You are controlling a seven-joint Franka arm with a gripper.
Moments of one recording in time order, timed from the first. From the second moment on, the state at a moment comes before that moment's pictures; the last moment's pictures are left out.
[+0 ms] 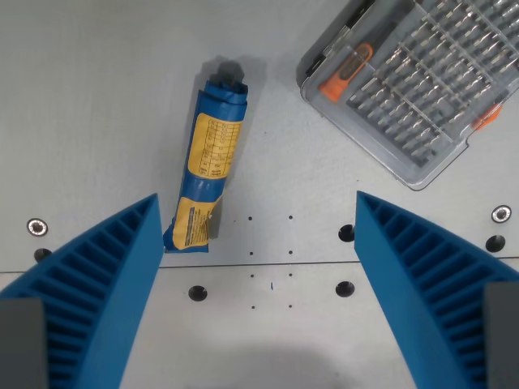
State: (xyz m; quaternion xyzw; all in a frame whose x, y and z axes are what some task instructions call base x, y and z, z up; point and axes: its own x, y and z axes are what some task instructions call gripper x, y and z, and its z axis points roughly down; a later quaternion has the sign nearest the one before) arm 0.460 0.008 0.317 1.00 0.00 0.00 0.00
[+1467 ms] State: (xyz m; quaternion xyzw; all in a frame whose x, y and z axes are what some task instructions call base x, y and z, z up) arm 0.453 0.016 0.284 1.00 -0.02 -0.02 0.00
